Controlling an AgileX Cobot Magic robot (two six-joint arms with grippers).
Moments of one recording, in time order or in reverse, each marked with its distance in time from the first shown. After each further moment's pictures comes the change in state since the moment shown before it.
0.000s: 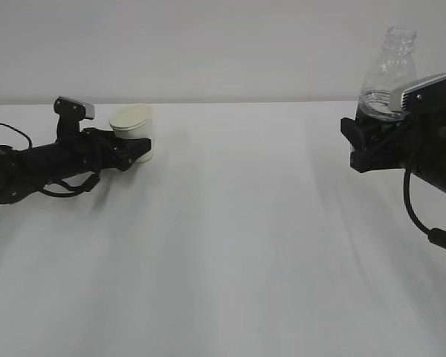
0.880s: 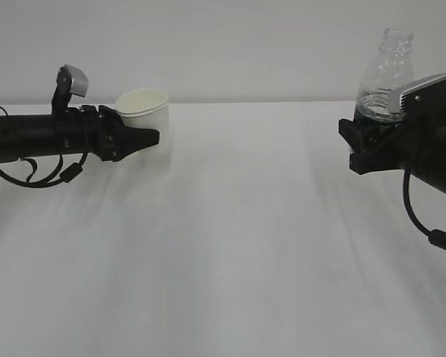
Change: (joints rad) left arm 0.043 -0.147 0.000 0.527 -0.205 -0.279; right arm 0.000 0.000 0.000 -0.022 0.000 0.001
